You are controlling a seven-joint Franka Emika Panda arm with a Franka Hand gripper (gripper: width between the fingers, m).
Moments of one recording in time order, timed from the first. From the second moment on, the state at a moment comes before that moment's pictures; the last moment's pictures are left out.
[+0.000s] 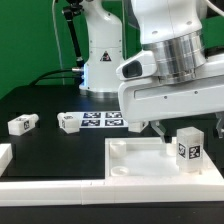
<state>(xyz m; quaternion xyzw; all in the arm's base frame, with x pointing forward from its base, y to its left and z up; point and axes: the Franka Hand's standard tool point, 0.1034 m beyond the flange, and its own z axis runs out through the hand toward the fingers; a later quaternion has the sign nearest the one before) 0.621 0.120 0.078 -0.98 0.15 -0.01 0.12</state>
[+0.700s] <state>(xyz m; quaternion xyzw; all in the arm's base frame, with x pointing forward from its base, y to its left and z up) 0.631 0.118 0.074 -1.00 -0.03 -0.03 0.09</state>
